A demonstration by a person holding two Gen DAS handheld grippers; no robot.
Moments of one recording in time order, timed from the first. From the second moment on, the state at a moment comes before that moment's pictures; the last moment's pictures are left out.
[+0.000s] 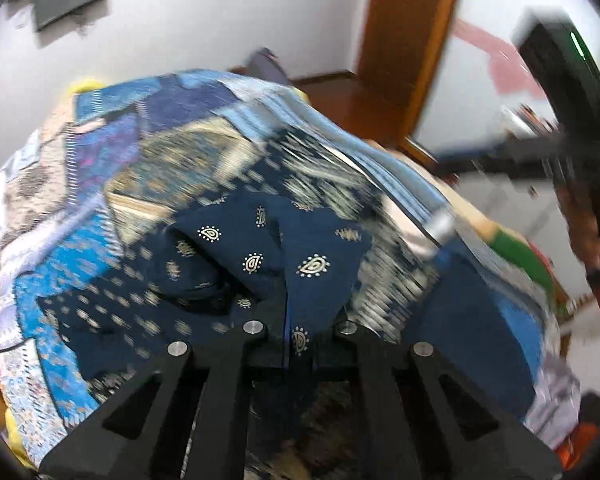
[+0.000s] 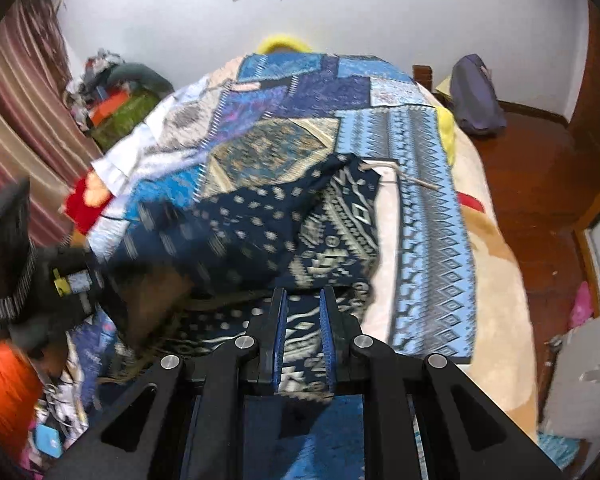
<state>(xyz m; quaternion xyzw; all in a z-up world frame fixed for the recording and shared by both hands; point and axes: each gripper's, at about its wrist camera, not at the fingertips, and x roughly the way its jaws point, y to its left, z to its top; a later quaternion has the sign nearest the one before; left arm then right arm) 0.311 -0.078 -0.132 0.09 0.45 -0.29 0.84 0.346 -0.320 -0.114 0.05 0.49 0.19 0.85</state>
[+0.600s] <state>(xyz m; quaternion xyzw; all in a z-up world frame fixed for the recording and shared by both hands) 0.274 0.030 -0.126 0.02 0.47 -0.14 0.87 0.316 -0.200 -0.107 -0.05 0.48 0.27 0.83</state>
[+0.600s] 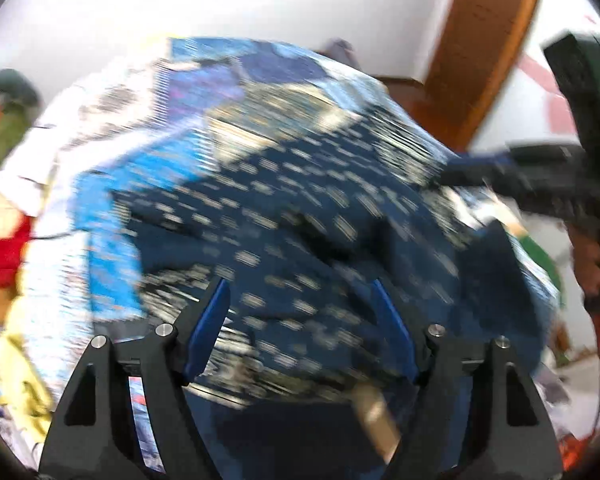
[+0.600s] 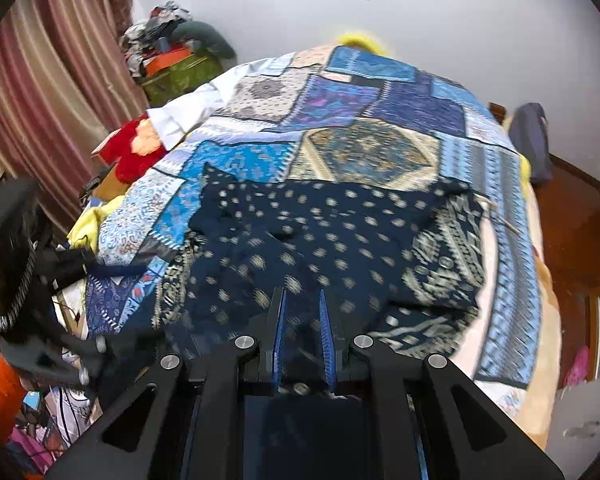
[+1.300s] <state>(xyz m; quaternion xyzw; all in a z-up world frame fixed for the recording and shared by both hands) 0.329 0.084 -0.275 -0.05 0.58 -0.07 0.81 0.327 -0.169 -0.225 -0.25 0.52 0.23 0.78</state>
